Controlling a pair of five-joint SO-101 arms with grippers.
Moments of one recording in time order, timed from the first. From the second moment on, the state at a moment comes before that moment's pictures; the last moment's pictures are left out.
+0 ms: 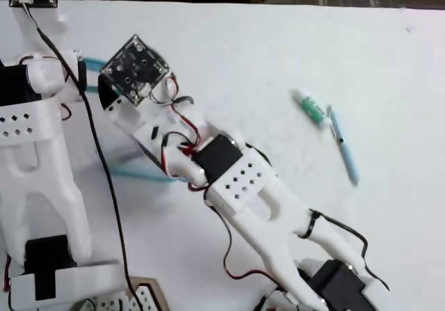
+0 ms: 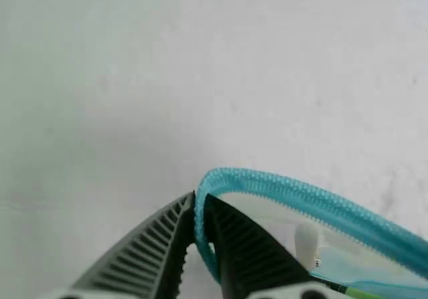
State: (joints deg) left arm -15.3 -1.8 -20.7 91.4 -1.4; right arm -48.7 -17.6 11.8 27.9 11.9
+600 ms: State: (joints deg) left arm -15.3 -1.8 -20.7 91.4 -1.4; right arm -14.1 -30.2 11.7 39.9 14.8
